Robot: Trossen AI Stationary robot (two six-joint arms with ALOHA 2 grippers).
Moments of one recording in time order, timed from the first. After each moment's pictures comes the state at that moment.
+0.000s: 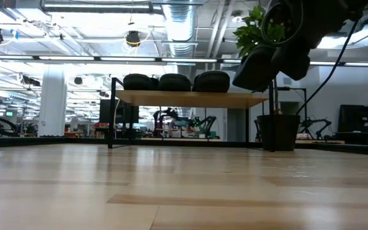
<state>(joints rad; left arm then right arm) -0.66 0.94 1.01 -0.53 -0.85 -0.66 0.37 1.66 1.09 -1.53 1.31 1.07</state>
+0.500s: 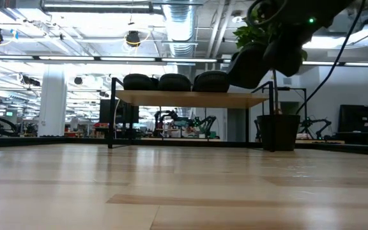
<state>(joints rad) -0.66 0.94 1.01 -0.53 -0.85 -0.66 0.36 1.66 1.13 -1.39 1.33 0.84</state>
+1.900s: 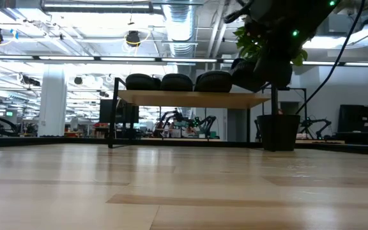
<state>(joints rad) -0.66 0.94 1.01 -0.53 -0.84 -0.66 0.26 1.66 1.13 -1.14 1.14 0.59</state>
